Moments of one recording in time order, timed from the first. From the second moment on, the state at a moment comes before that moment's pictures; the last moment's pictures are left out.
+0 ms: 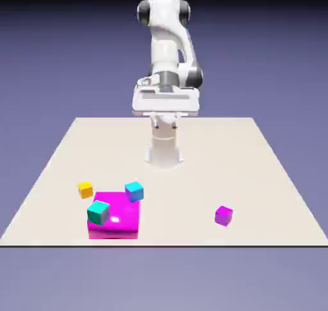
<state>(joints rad) 0.01 -0.53 -0.04 -2.80 0.05 2.99 0.76</state>
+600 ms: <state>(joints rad) -0.04 0.10 -0.64 -2.63 0.84 2.35 0.97</state>
